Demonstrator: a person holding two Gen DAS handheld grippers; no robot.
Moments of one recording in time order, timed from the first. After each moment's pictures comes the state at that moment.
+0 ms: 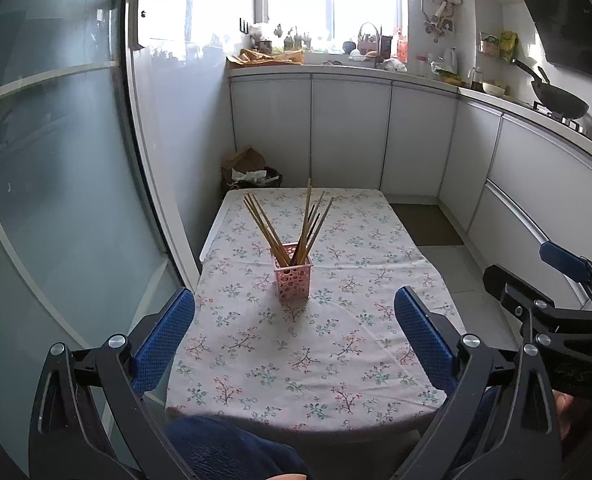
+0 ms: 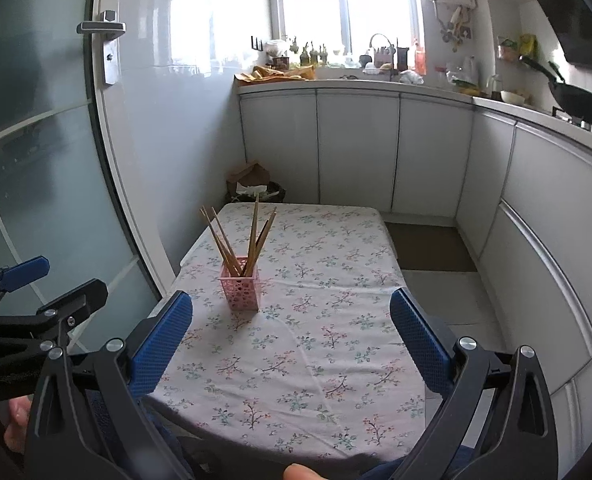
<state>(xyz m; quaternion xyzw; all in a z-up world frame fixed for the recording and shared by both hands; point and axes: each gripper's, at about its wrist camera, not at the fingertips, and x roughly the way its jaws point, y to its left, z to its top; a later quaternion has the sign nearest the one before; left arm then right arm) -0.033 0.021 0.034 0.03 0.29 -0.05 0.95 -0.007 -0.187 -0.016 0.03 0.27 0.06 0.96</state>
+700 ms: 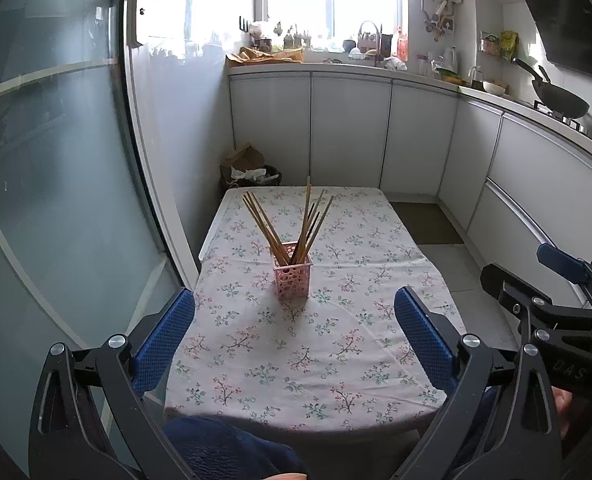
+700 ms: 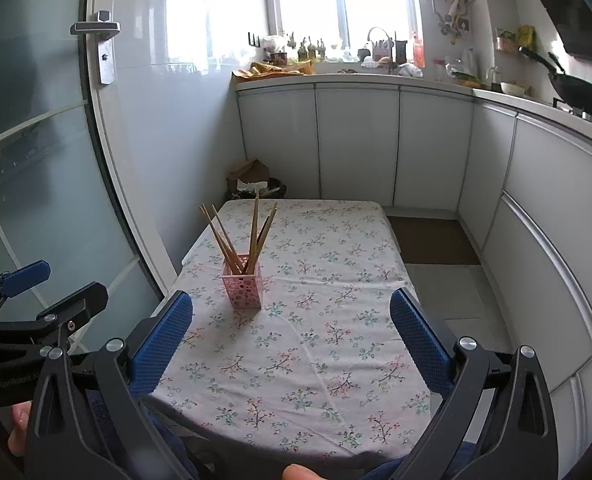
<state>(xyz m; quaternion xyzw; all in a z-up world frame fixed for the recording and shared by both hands) -0.030 0.026 0.032 0.02 0.30 -0.05 0.95 -0.002 -0.189 -0.019 0.04 0.28 0.05 0.96</state>
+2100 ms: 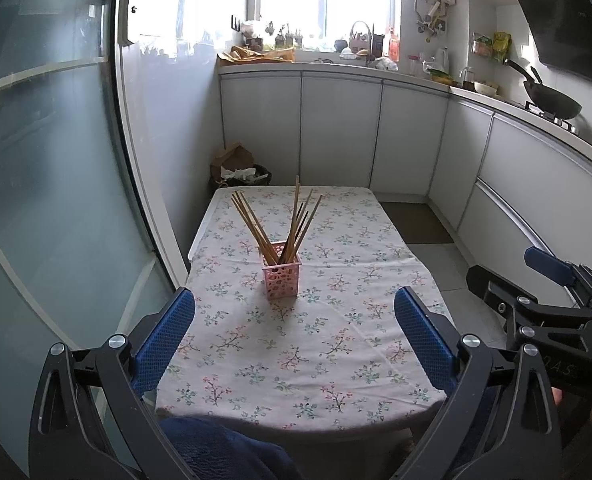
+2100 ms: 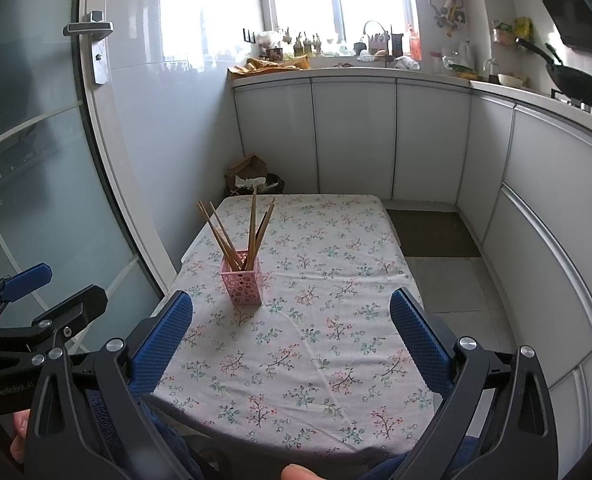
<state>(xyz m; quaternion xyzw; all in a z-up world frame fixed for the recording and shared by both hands) -0.034 0.016 0.035 0.02 0.30 -0.07 0.95 -0.001 -0.190 -0.024 0.05 0.29 0.05 0.96</state>
